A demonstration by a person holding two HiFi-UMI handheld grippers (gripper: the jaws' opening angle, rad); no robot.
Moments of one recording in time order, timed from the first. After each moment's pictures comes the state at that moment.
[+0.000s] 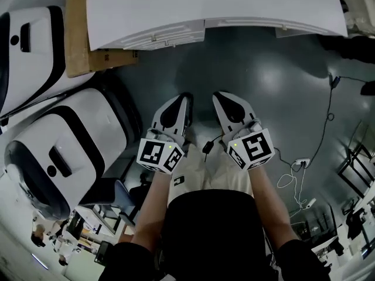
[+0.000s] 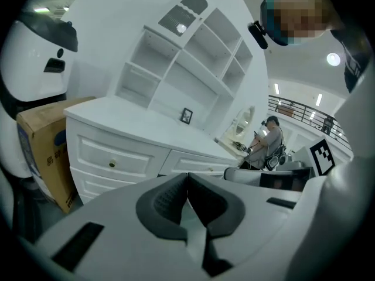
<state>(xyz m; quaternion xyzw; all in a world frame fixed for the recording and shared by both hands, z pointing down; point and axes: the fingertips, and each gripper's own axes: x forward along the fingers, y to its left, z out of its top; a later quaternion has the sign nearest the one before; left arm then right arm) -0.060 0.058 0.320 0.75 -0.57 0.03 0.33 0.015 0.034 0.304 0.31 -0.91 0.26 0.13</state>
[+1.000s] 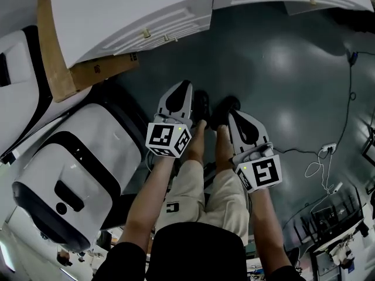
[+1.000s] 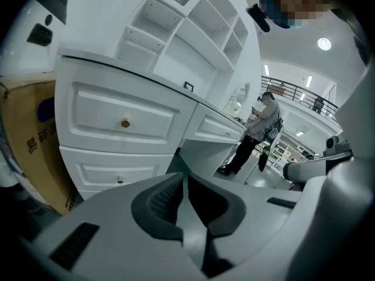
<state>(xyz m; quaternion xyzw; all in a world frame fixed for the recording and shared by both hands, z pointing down) -0.102 0.039 0.506 0.78 -0.52 0.11 0.32 0.005 0.094 0.438 0.42 -0.84 0.30 0.15</state>
